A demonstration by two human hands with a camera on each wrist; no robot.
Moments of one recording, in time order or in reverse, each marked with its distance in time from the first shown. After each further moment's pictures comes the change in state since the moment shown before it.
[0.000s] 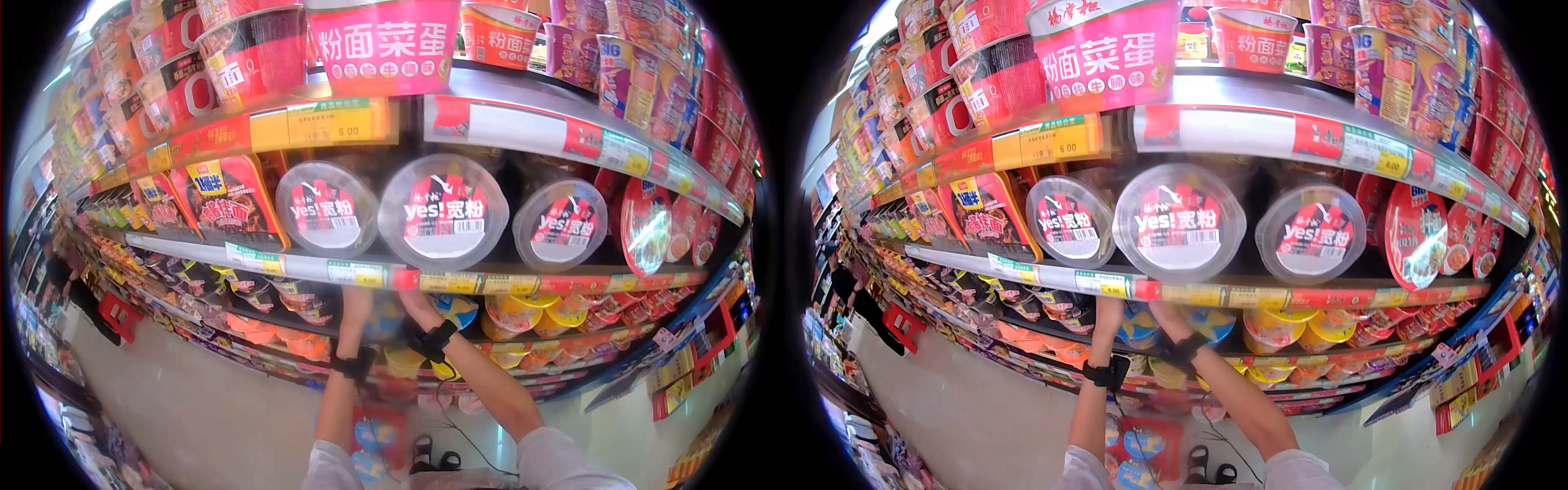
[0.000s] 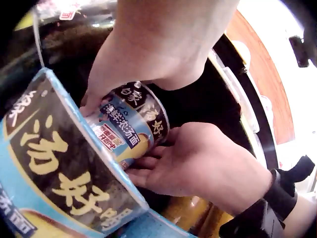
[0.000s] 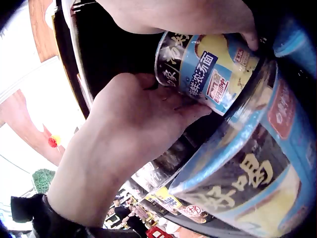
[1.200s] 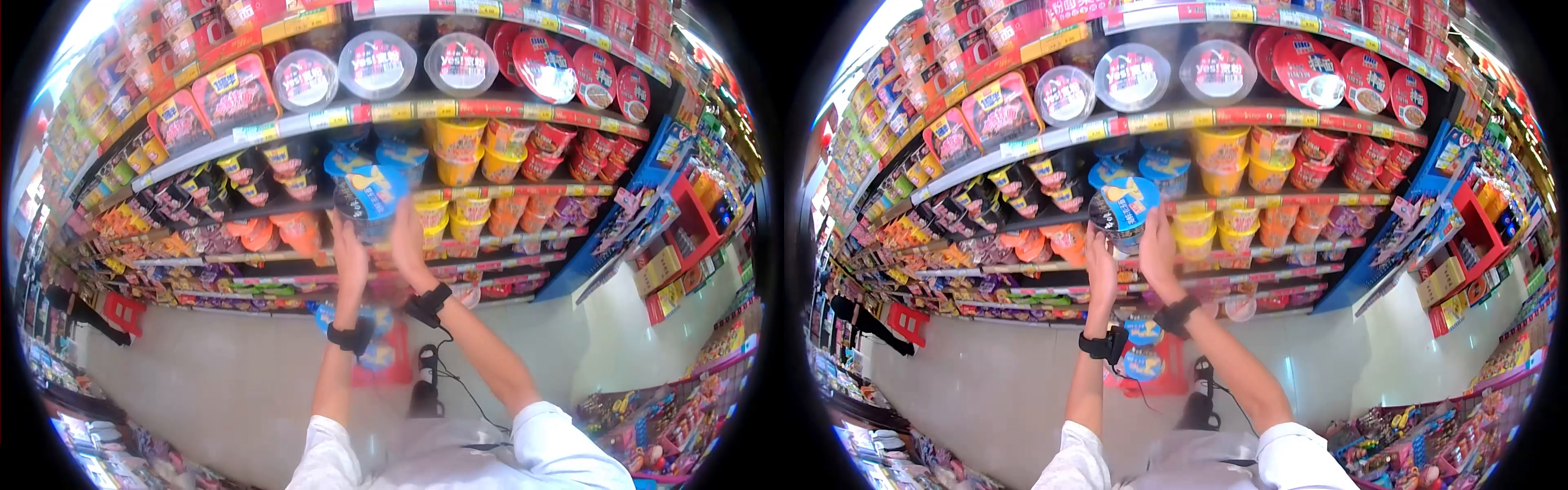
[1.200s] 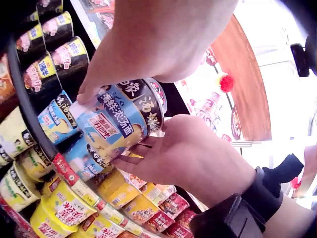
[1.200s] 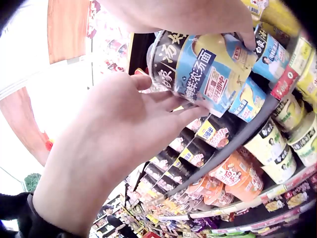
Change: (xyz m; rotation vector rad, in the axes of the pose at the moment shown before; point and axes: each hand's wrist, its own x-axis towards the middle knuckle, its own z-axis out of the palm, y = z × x) left_hand -0.248 0.156 -0.080 -0.451 -0.028 -0.296; right_hand -0.273 -0.207 -0.078 0.342 0.379 0.203
